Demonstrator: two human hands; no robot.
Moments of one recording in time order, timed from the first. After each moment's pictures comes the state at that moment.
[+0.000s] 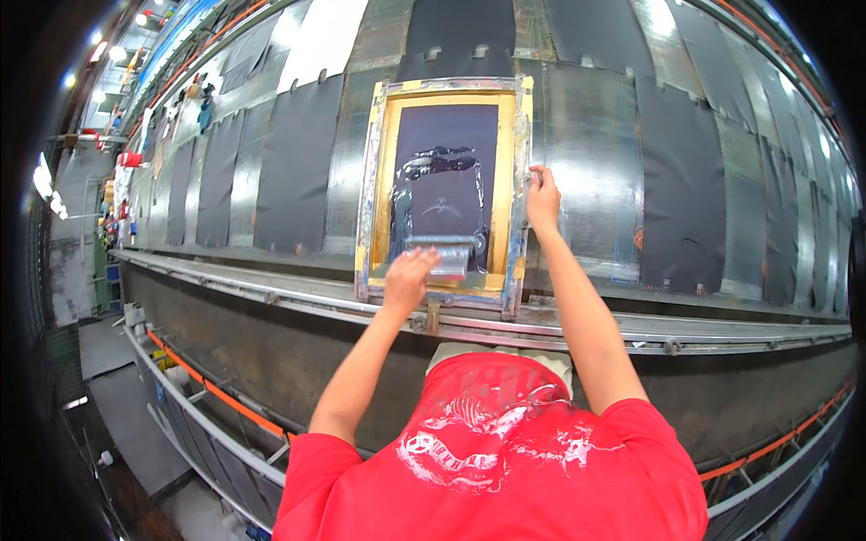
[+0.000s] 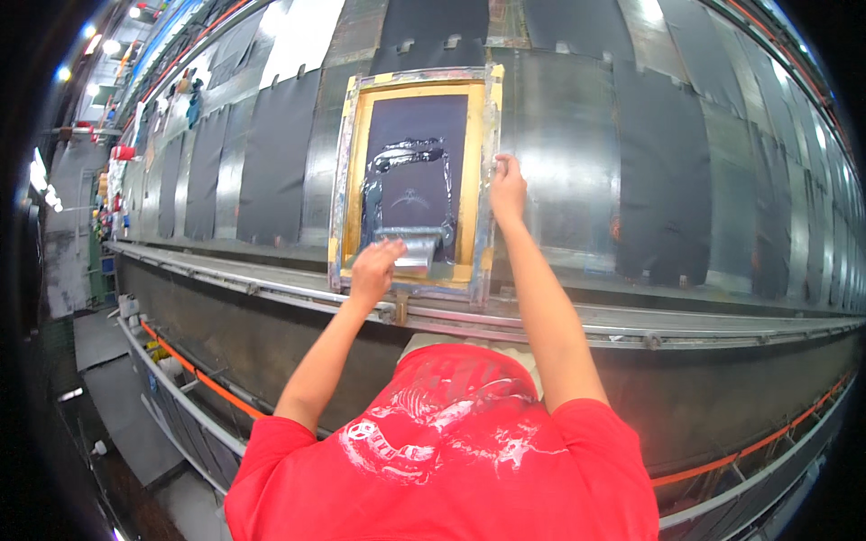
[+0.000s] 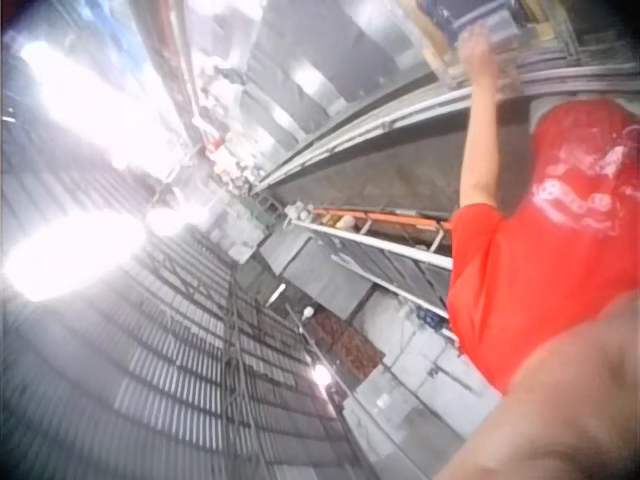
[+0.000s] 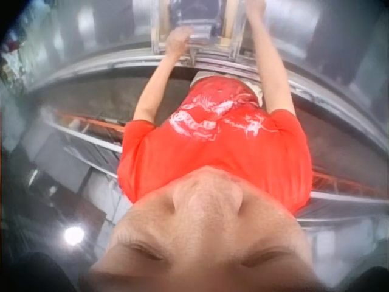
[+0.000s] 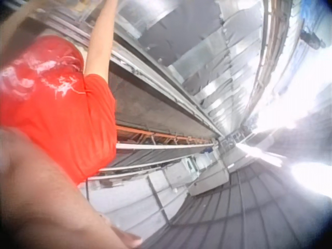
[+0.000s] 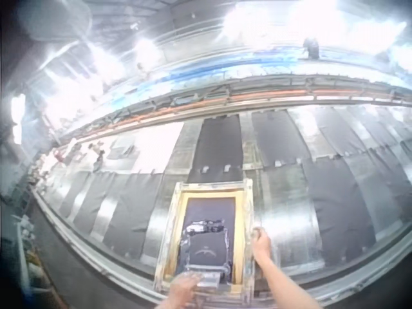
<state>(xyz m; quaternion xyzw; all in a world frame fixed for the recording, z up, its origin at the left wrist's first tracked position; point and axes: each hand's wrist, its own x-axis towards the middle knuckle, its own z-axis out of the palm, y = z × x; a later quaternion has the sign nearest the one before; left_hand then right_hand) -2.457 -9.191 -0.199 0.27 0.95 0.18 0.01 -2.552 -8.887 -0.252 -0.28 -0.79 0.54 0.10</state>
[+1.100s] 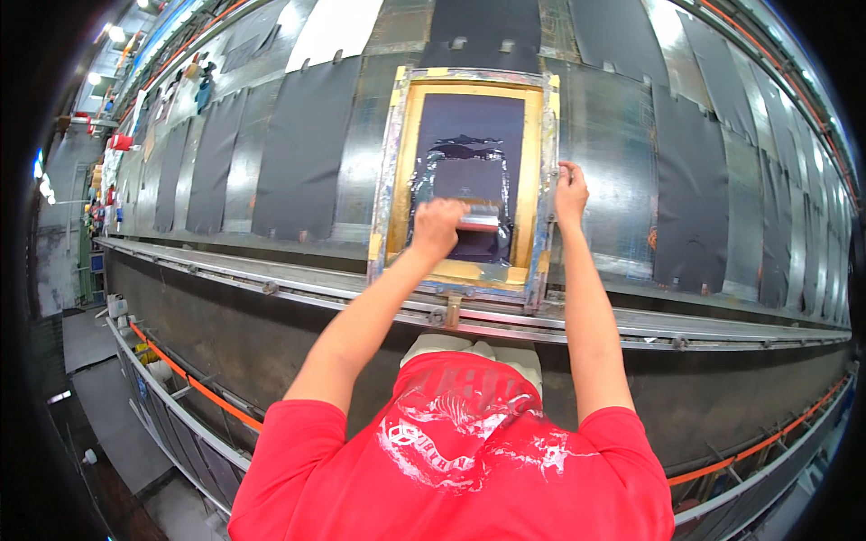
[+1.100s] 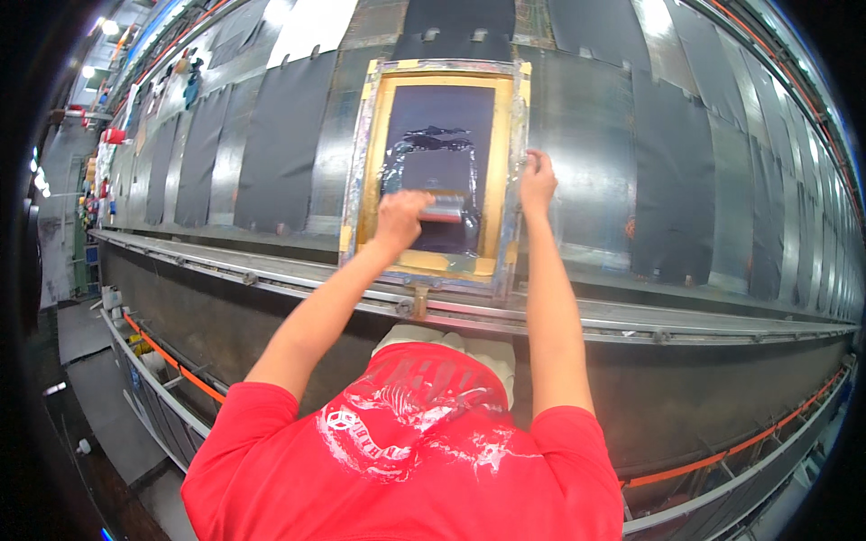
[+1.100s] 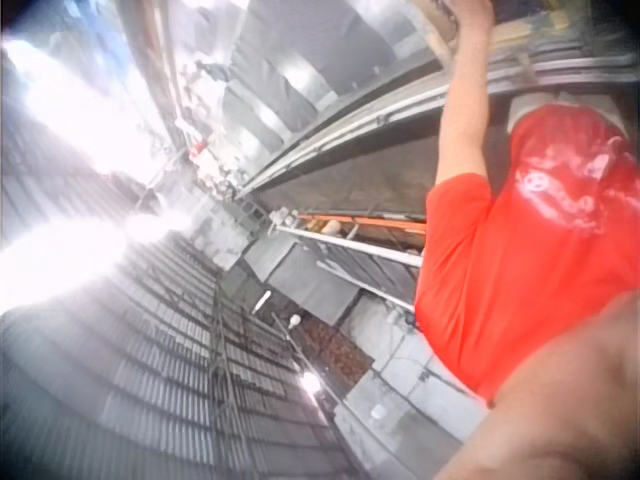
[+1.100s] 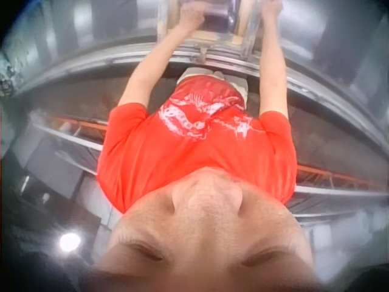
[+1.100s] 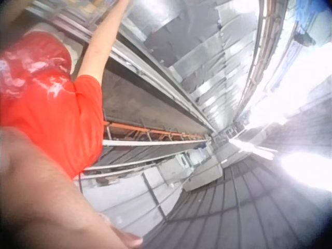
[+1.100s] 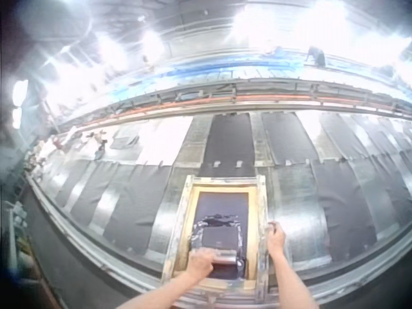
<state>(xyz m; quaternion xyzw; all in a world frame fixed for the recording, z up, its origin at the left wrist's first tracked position) -2.535 -9.167 -0.214 0.29 0.94 0.17 -0.04 -2.556 -8.886 -0.261 -0.31 -0.79 0.50 0.16</state>
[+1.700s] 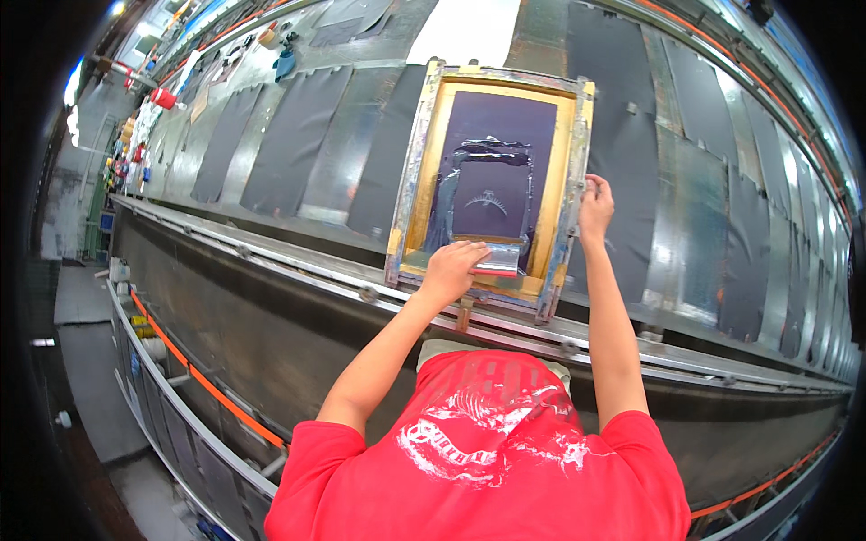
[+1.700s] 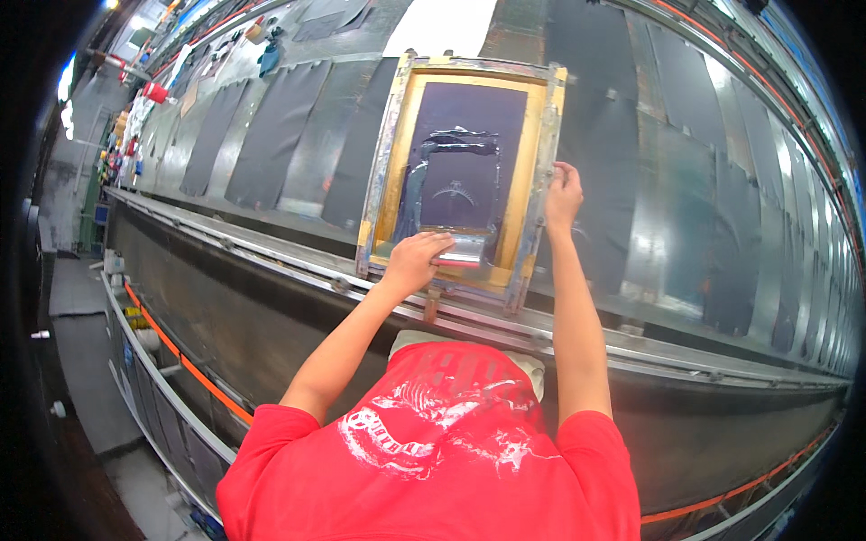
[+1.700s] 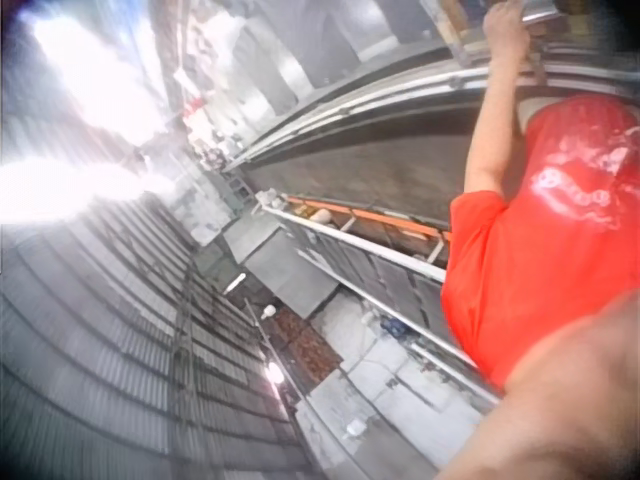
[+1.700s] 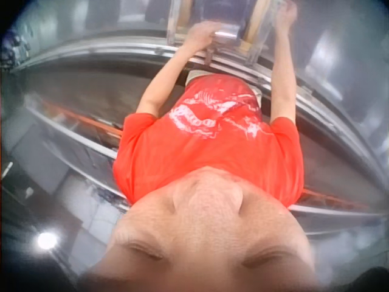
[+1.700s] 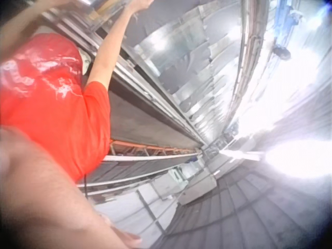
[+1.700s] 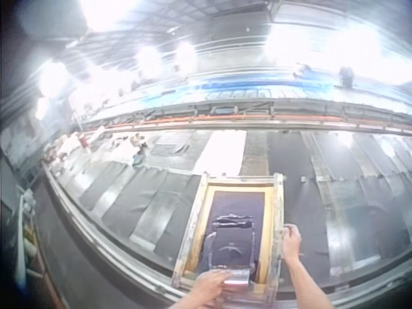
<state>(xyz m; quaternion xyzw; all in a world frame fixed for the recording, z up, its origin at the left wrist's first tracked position) -2.522 -9.433 -0.166 0.27 0.93 0.26 -0.01 -2.626 -9.134 -0.206 -0.24 -0.76 0.57 0.18</state>
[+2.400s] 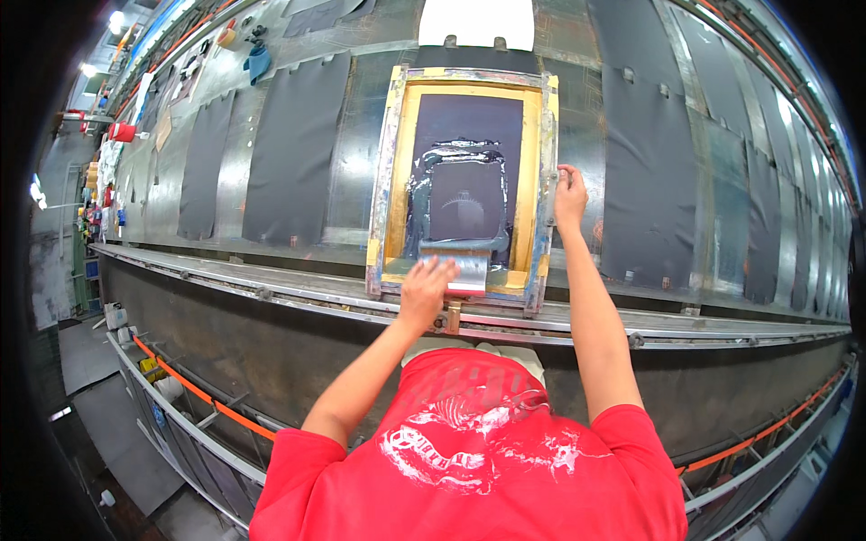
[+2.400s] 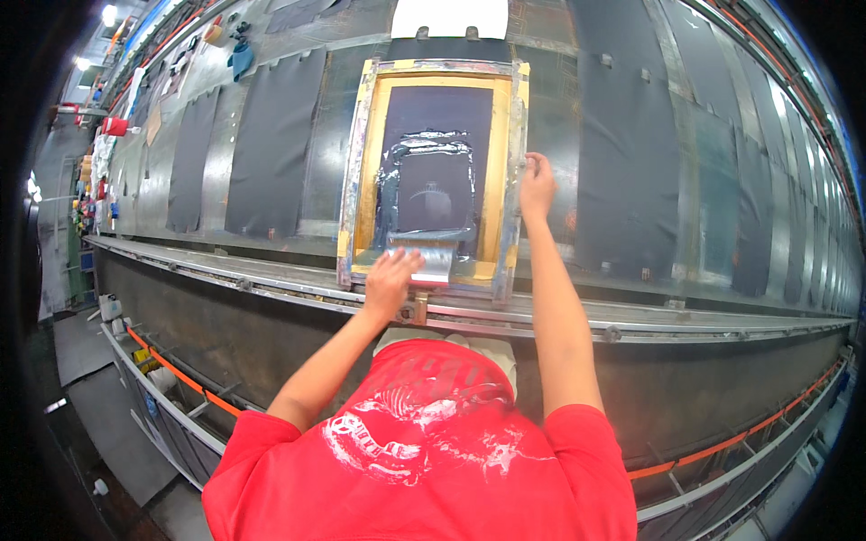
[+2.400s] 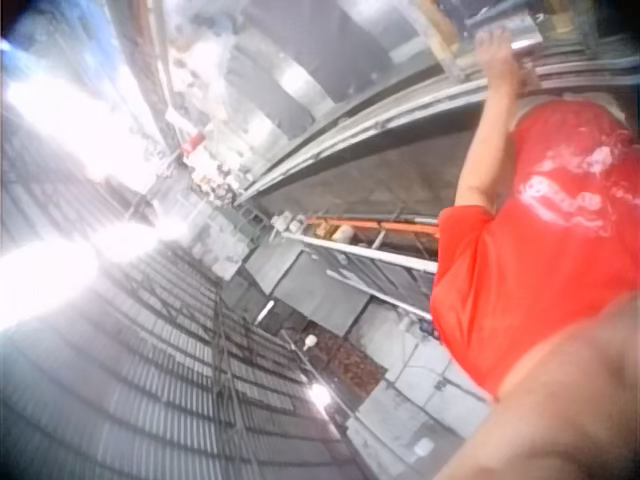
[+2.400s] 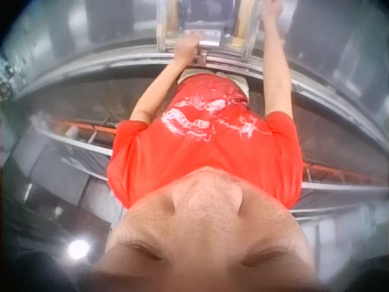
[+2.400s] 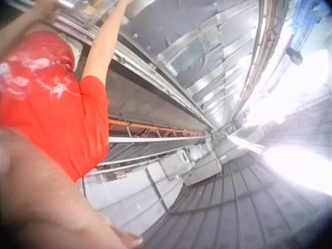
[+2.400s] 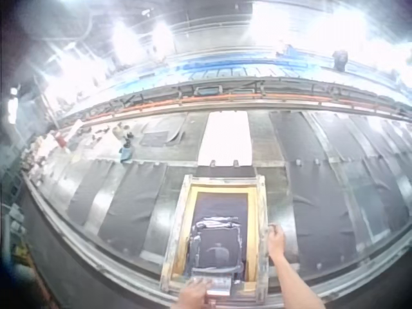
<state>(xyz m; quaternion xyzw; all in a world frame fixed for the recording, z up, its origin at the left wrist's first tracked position) -2.540 -9.633 -0.203 0.28 0.94 0.19 -0.01 -2.665 -9.312 -0.243 -0.30 -0.80 0.50 0.15</state>
